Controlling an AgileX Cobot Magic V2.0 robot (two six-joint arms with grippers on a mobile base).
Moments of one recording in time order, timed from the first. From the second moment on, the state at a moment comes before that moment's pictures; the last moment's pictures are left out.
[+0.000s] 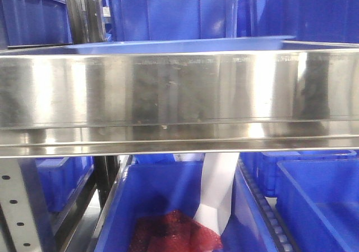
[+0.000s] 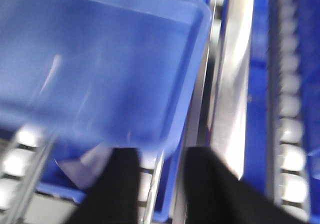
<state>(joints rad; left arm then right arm) -0.52 1.44 -1.59 0.10 1.09 -0.28 0.35 1.34 -1.55 -0.07 0.99 0.20</state>
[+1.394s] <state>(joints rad) -0.64 0.28 -0.56 0.11 0.48 -0.18 0.35 0.20 -0.40 -0.15 0.33 0.19</state>
